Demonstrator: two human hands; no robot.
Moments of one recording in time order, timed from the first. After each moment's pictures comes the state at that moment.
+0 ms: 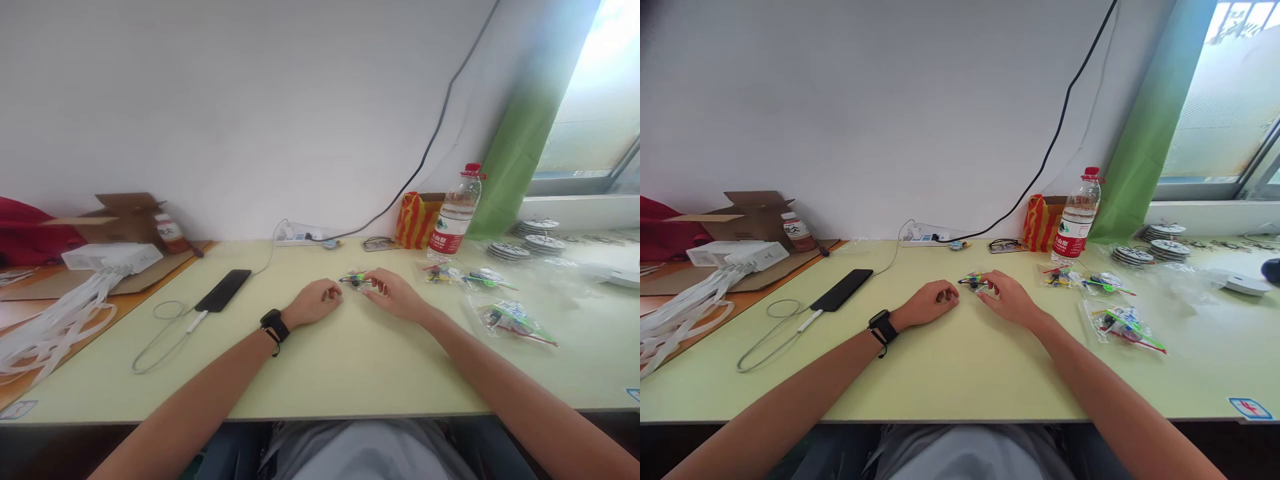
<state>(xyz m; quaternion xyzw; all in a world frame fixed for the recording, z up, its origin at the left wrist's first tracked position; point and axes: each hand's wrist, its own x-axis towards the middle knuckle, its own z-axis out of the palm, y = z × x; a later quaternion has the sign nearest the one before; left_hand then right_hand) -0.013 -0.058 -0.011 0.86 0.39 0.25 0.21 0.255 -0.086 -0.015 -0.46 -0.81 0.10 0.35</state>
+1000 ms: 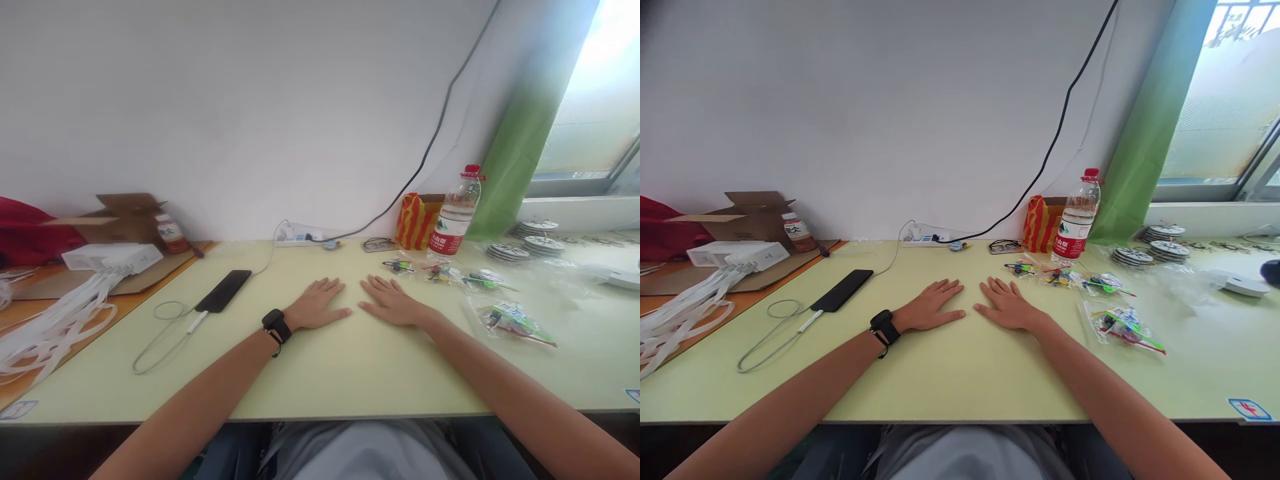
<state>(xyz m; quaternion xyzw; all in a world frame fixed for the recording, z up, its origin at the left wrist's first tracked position) -0.015 -0.064 -0.010 0.90 0.42 0.08 0.13 0.262 -0.081 -0.031 -0.54 -0.83 0.13 0.06</state>
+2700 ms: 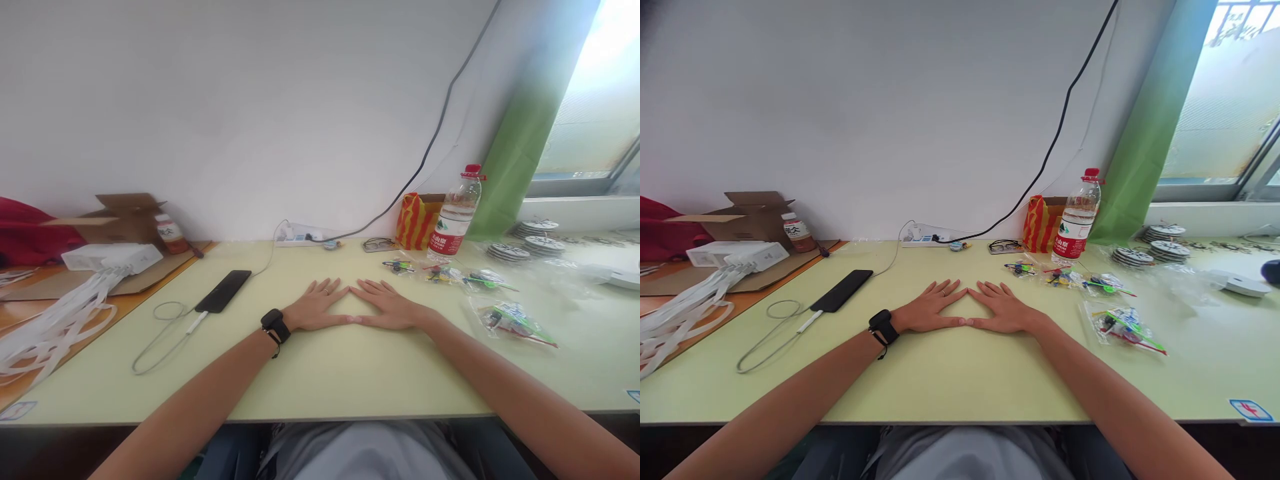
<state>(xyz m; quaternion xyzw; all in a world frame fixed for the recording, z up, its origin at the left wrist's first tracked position) -0.016 -0.064 -0.004 0.91 0.39 0.00 0.14 0.251 -0.096 -0.011 -0.47 -0.86 0.18 0.06</state>
